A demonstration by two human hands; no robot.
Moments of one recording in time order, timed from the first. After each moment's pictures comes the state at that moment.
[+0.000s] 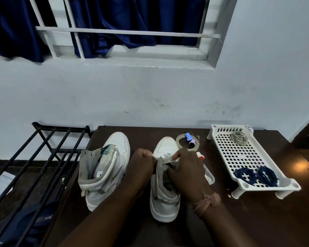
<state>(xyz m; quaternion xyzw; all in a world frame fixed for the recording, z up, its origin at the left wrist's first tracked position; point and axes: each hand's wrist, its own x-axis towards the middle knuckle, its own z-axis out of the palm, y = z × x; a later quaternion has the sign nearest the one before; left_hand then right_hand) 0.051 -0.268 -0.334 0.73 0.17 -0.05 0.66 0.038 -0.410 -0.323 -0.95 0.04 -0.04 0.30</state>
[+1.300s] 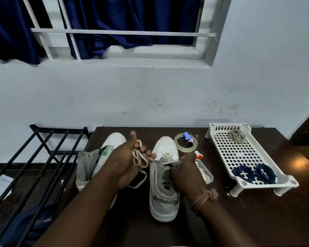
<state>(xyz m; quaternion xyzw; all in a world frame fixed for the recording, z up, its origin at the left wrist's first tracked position) 0.061 -0.239 -0.301 0.44 0.13 -0.14 0.88 0.041 -0.409 -0.339 -0.91 0.14 0.04 0.38</state>
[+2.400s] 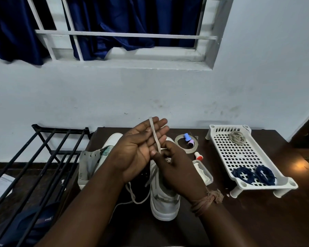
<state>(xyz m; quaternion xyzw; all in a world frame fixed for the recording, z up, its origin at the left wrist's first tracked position) 0.052 -0.251 -0.261 0.39 -0.04 -0.14 0.91 0.029 -0.390 -0.297 -0.85 -0.11 -0.06 0.52</state>
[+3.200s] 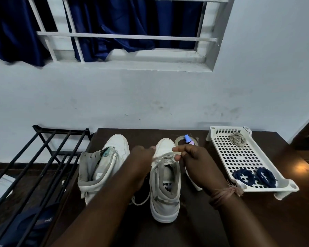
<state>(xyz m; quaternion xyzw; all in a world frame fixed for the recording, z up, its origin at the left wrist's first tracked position) 0.070 -0.265 -0.315 0.72 0.15 -0.12 0.67 0.052 -0.445 -0.304 -0.85 -0.02 0.00 0.53</state>
